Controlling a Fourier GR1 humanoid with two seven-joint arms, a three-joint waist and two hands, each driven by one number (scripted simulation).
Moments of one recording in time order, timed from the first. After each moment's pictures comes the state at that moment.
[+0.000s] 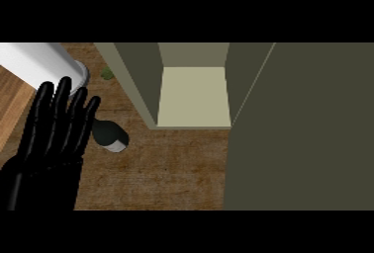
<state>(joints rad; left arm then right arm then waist) -0.08 0.02 -0.29 -2.27 0.05 0.29 0.37 0.05 -0.14 0.10 -2.41 -0.23 0.11 0.45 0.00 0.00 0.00</state>
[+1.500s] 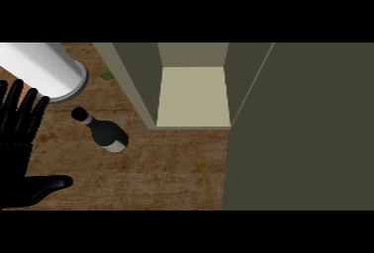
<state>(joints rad) -0.01 0.14 0.15 -2.07 0.36 0.08 0.32 0.01 -0.14 0.08 -2.43 -0.20 0.10 0.51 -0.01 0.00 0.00</state>
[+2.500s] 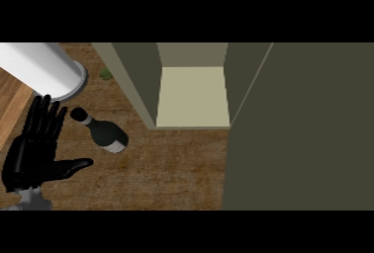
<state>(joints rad) -0.02 0.13 0.23 -1.61 0.32 -0.09 -0.03 -0.06 -0.15 0.04 -2.44 -0.19 0.10 0.58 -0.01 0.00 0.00</state>
